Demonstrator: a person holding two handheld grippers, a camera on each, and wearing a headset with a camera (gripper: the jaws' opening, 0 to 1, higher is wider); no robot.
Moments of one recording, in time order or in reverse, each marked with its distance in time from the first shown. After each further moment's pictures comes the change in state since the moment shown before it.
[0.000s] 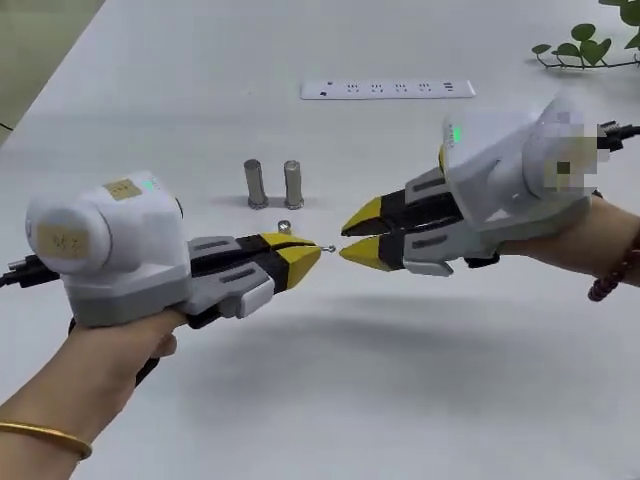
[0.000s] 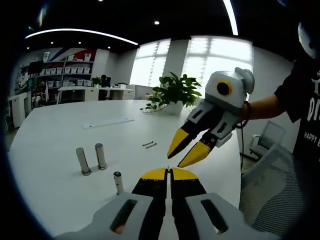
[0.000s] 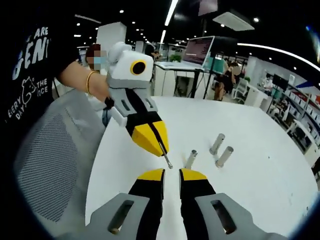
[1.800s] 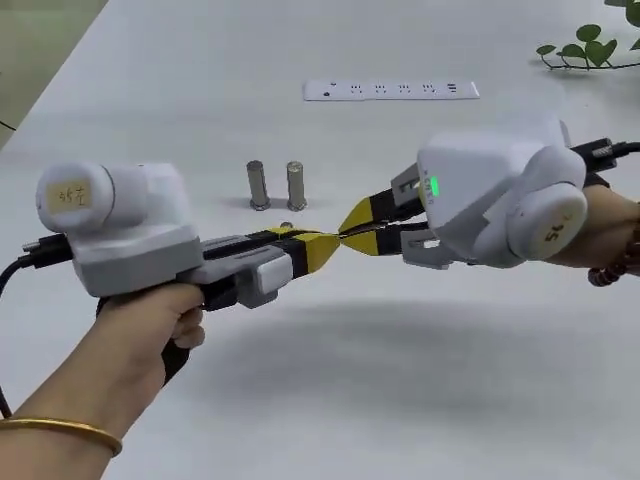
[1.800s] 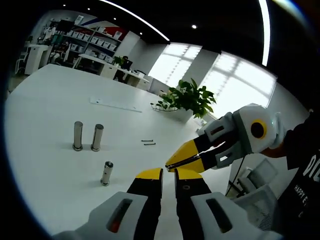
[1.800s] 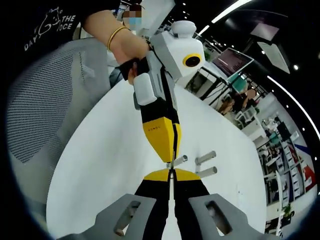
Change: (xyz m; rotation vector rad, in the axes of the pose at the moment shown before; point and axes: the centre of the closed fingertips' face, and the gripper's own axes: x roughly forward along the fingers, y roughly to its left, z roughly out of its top) left arm 0.011 0.004 0.010 -0.379 -0.012 0.041; right arm 0.002 -0.004 0.009 -0.555 0.154 -0.074
